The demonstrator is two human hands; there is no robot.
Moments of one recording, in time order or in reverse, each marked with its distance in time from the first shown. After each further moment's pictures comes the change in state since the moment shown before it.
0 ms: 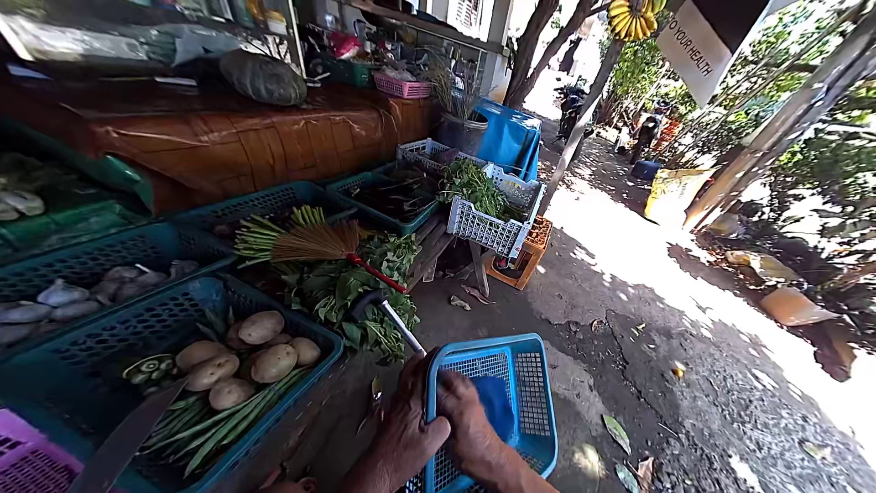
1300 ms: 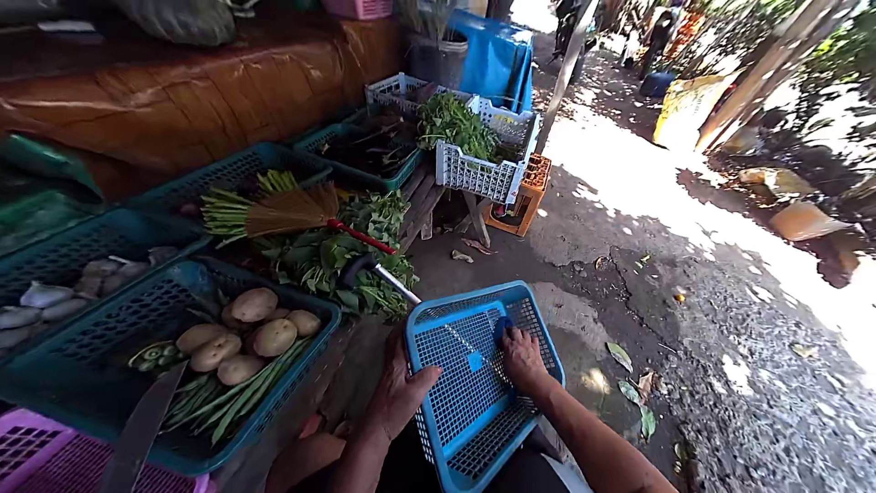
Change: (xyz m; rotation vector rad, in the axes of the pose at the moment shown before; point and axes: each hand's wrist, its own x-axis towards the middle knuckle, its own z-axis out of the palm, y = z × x) left_hand -0.003 -0.021 0.002 -0.204 0.032 -0.223; right_hand -0.038 0.109 -0.029 -0.581 -0.451 0.638
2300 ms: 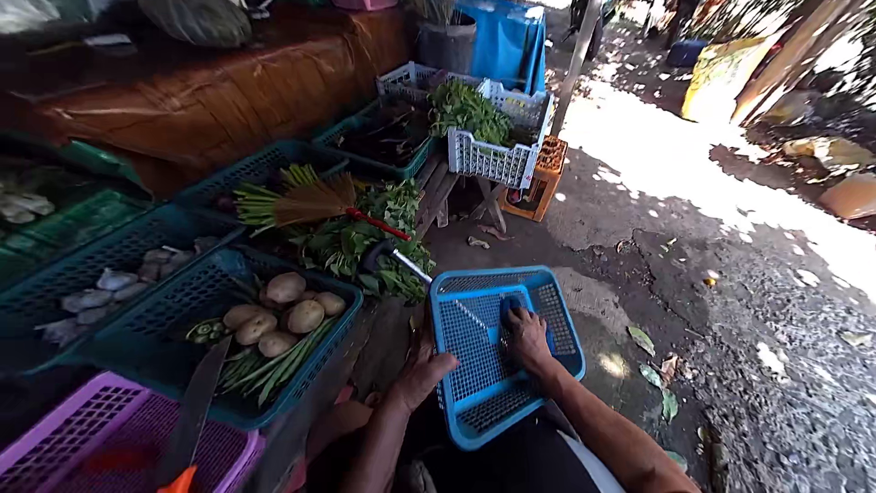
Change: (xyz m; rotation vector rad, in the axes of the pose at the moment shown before) left_hand -0.007 -0.015 -0.005 -0.024 -0.191 -0.175; right_hand -0.009 -0.032 0.002 0.219 0.164 -0.034
